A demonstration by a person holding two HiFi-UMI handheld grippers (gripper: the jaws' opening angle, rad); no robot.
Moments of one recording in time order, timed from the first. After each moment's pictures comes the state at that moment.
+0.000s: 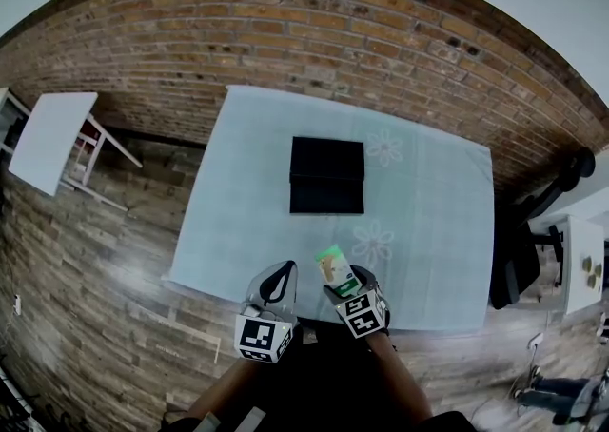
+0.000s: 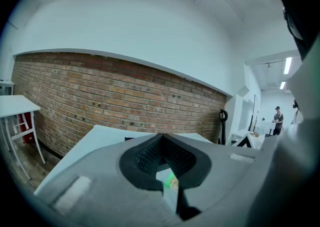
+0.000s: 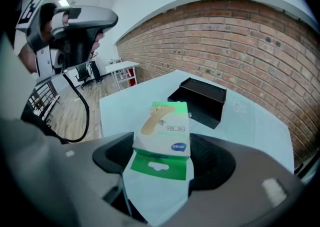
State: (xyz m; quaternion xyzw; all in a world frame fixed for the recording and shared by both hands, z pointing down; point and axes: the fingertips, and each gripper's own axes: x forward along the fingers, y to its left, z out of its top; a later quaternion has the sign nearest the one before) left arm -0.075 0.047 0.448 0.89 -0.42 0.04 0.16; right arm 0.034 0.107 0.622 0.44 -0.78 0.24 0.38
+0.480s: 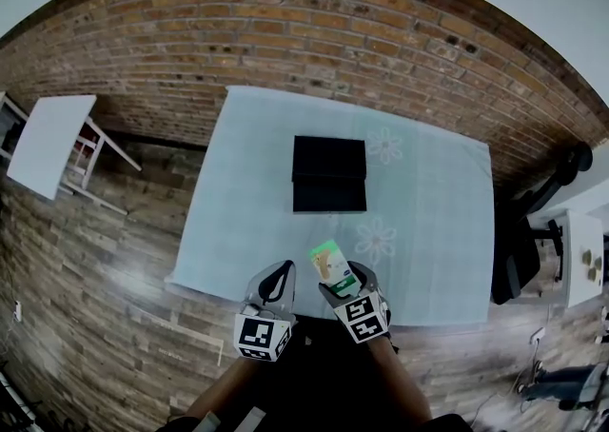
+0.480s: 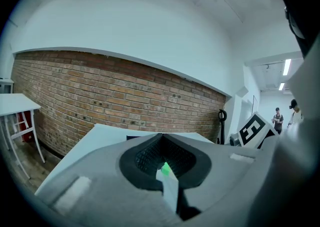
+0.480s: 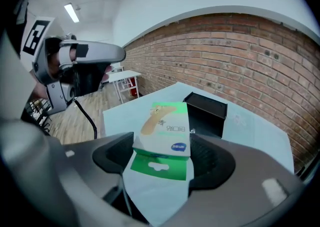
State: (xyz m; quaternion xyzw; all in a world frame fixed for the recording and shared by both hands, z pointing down) left arm -0.092 0.051 0.457 0.89 -0.42 0.04 0.16; right arm 0.002 0.099 0.573 0.46 -0.80 0.21 0.34
